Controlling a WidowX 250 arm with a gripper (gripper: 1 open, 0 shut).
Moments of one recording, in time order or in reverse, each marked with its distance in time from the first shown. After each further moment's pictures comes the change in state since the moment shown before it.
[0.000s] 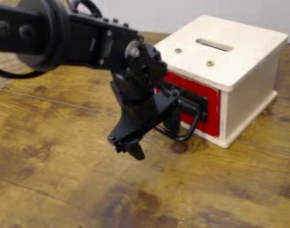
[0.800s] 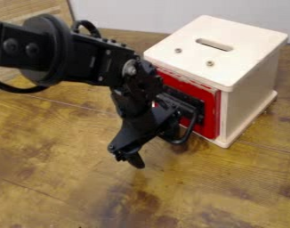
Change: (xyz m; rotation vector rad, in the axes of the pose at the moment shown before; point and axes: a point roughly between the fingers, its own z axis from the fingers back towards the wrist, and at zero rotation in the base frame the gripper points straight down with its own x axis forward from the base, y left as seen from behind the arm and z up) arm 0.002 0.006 -0.014 -0.009 0.011 -0.023
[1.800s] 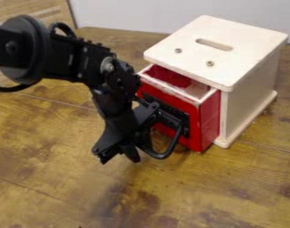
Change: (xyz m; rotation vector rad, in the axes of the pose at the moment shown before) arm 0.021 0.020 -0.001 0.039 0.024 0.064
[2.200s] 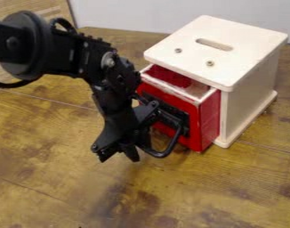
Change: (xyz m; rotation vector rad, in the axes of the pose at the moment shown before) arm -0.001 0.000 0.001 0.011 0.007 0.001
